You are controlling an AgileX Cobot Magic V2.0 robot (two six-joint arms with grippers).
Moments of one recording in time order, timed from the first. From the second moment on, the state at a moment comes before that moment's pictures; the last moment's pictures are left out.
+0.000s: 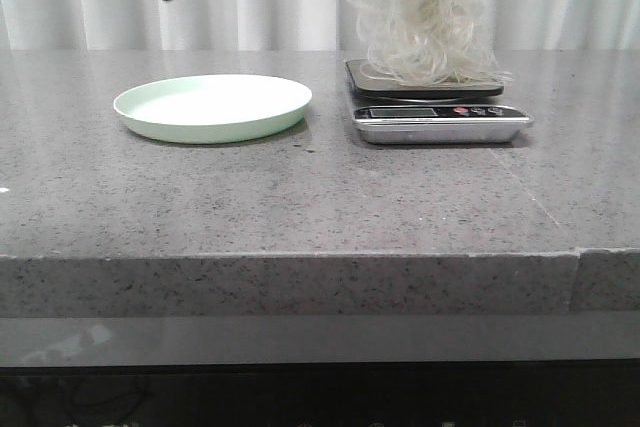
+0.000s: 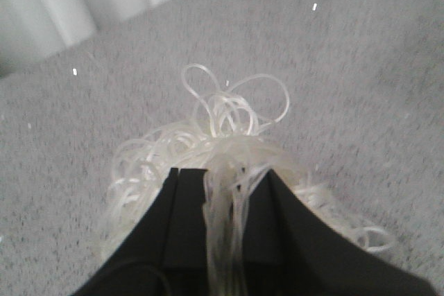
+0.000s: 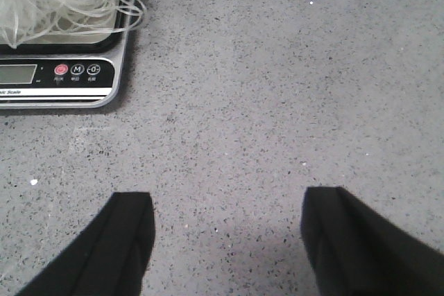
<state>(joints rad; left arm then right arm) -0.67 2.24 -2.29 0.02 0.61 0.04 -0.01 0.76 -0.73 0.05 0.65 0.02</state>
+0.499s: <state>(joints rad) -0.63 2.24 -2.30 -0.02 0.70 0.04 -0.01 0.76 -0.73 0.05 0.65 0.02</state>
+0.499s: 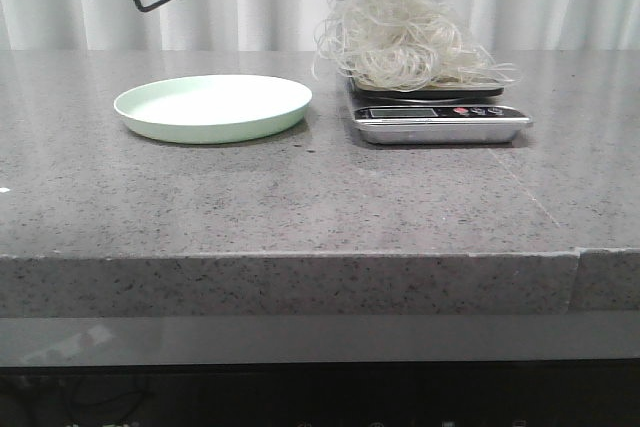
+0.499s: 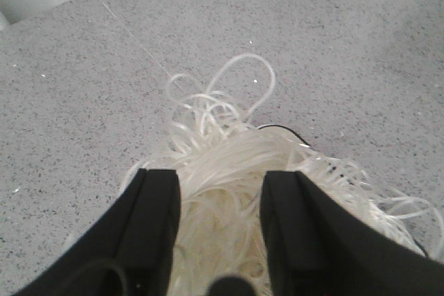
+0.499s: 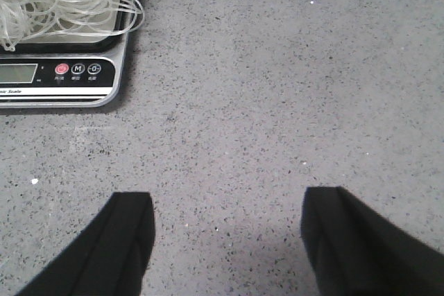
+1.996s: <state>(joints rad) -0.63 1.06 -1.36 -0.02 0.86 0.04 -0.01 0.76 -0.73 0.05 0.65 0.02</state>
